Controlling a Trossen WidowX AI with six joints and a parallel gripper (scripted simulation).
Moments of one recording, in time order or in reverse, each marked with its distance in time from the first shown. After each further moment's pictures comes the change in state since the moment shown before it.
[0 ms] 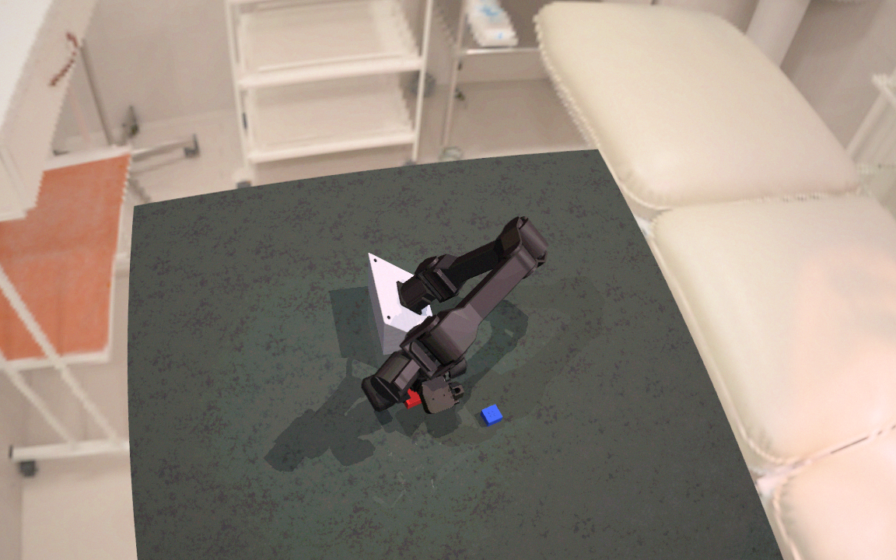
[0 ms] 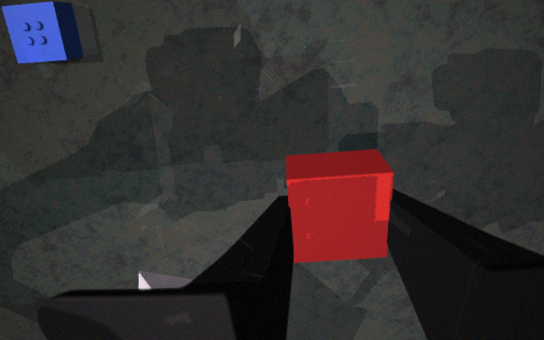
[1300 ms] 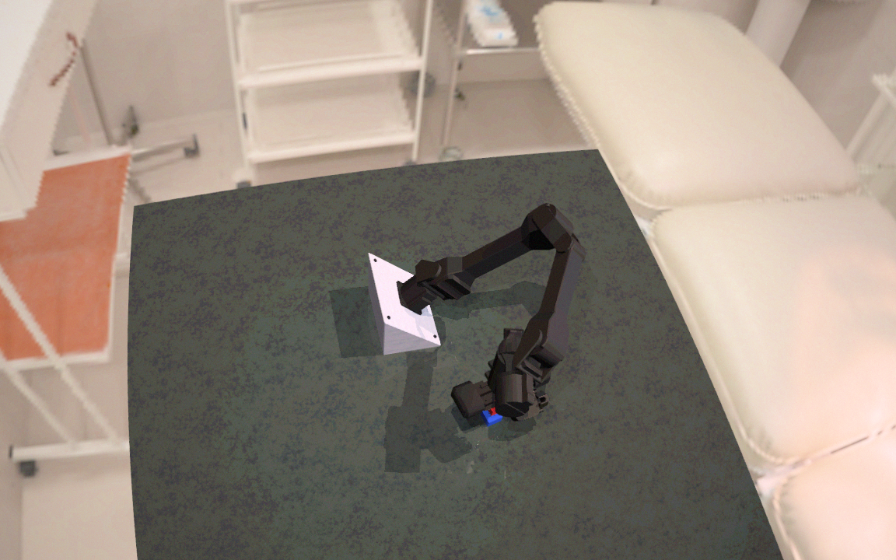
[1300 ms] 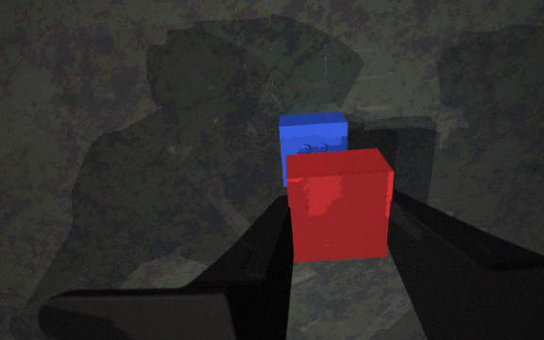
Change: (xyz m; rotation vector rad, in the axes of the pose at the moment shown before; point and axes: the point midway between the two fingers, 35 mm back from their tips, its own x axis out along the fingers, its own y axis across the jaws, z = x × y) arm 0.041 0.153 0.072 0.058 -0.013 0.042
